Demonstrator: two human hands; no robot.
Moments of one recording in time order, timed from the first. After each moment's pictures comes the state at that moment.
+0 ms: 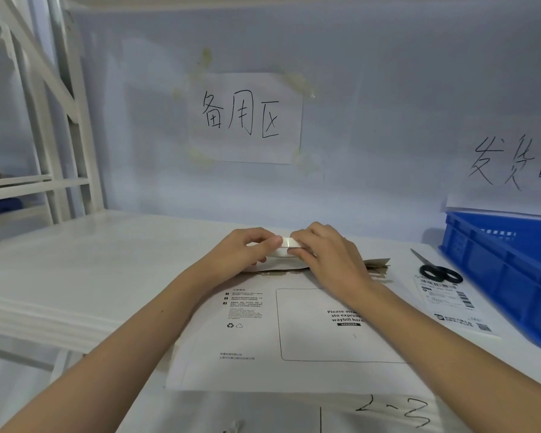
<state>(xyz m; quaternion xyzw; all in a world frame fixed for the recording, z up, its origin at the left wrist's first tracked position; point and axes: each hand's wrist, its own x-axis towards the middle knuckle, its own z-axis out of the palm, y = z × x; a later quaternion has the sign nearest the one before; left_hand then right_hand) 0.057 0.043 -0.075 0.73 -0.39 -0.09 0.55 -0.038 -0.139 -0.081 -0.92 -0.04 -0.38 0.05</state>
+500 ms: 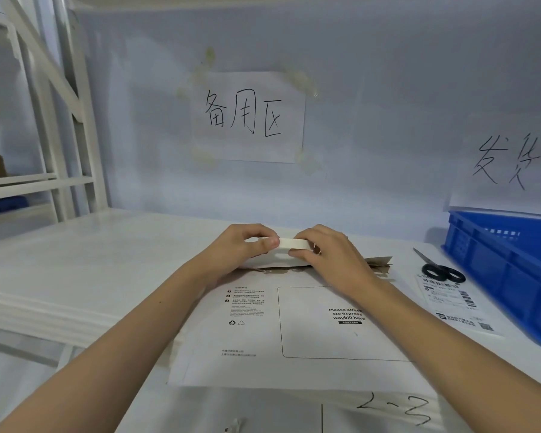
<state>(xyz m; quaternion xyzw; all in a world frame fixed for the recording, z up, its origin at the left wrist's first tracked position) 0.059 0.049 -0.071 0.73 -0.40 -0.07 0.55 -0.036 -0.143 -0.075 -0.94 -0.01 -0.28 0.19</state>
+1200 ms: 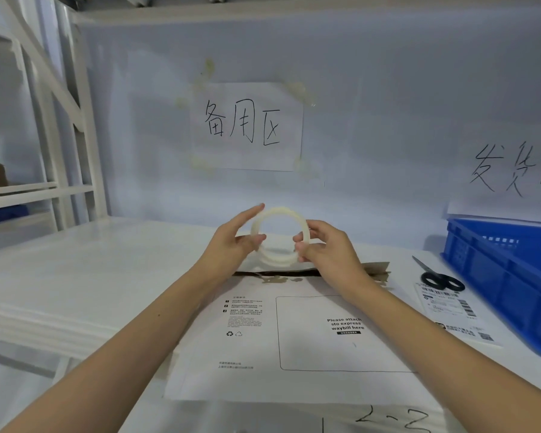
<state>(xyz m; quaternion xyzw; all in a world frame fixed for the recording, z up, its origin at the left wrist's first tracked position) 0.057 0.046 -0.067 0.67 -0.38 0.01 0.64 -0.034 -0.131 -0.066 -0.80 0.00 -0.30 0.52</state>
